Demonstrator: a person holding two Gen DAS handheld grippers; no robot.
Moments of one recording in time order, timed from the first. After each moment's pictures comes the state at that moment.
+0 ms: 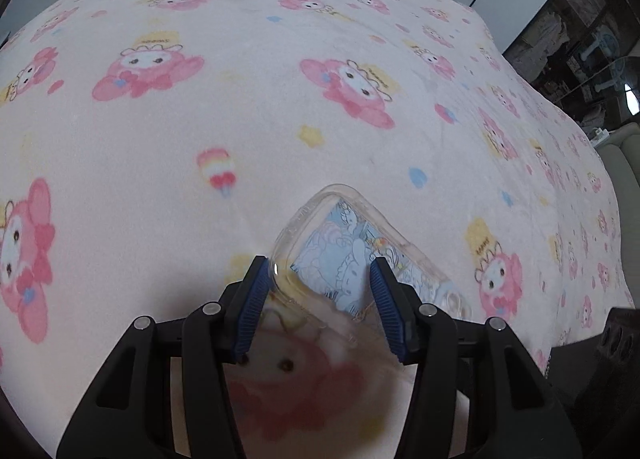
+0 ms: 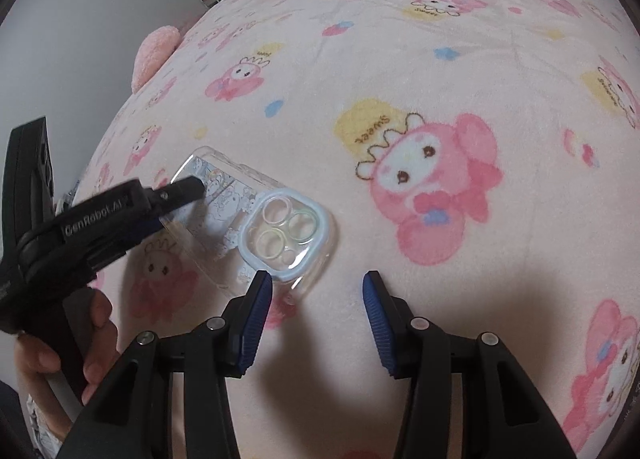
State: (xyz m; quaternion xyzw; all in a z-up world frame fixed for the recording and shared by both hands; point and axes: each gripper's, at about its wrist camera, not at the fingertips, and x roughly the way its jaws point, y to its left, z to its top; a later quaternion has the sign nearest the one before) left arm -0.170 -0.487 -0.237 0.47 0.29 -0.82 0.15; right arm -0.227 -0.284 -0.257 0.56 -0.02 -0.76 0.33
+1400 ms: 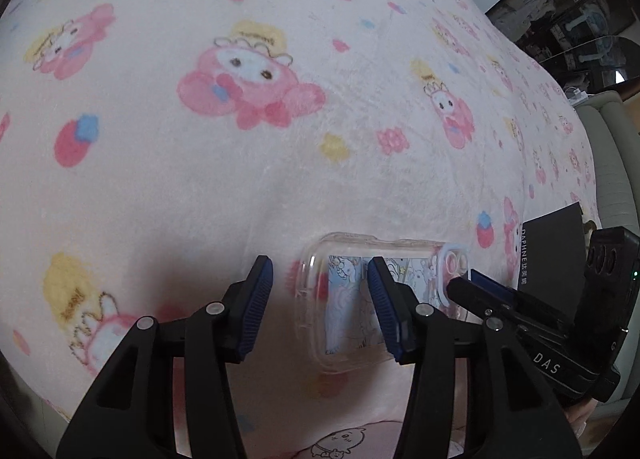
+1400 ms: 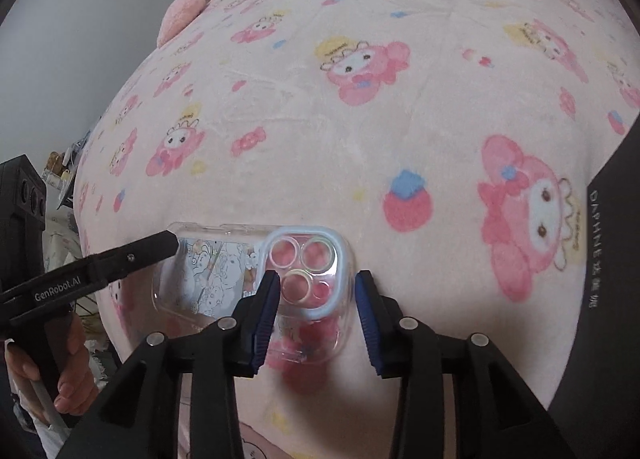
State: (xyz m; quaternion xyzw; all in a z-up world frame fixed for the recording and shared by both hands) left arm -0.063 -0.402 -0.247 0.52 0.33 -0.78 0.11; right arm -0.157 -0.192 -0.254 0.58 0.04 -0.73 0.36
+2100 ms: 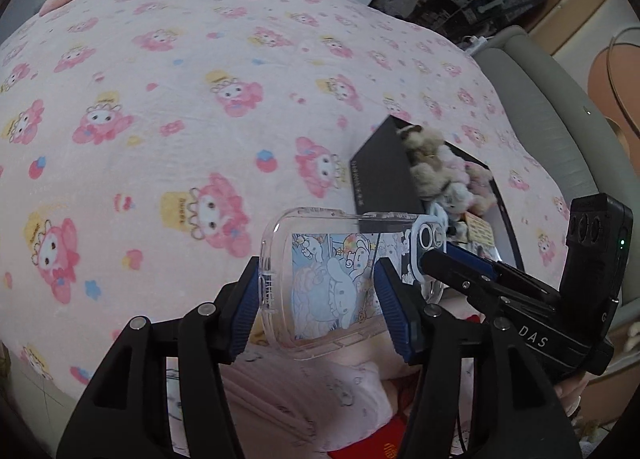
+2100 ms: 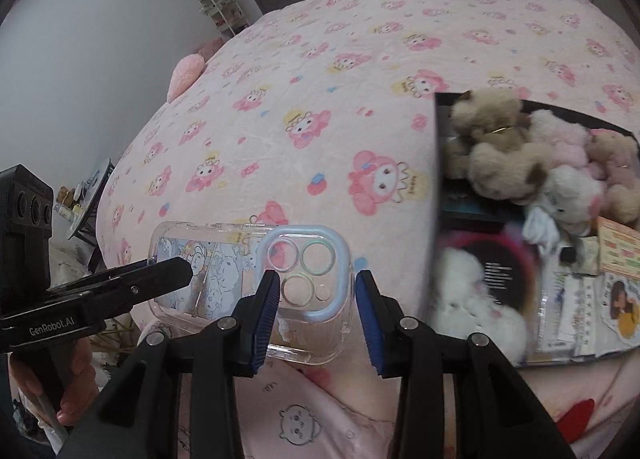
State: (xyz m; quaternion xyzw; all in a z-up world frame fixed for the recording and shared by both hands) left arm -0.024 -0.212 -0.100 0.47 0.24 -0.85 -0.03; right arm -0.084 -0.021 -0.124 0.50 -0.01 -0.80 0.33
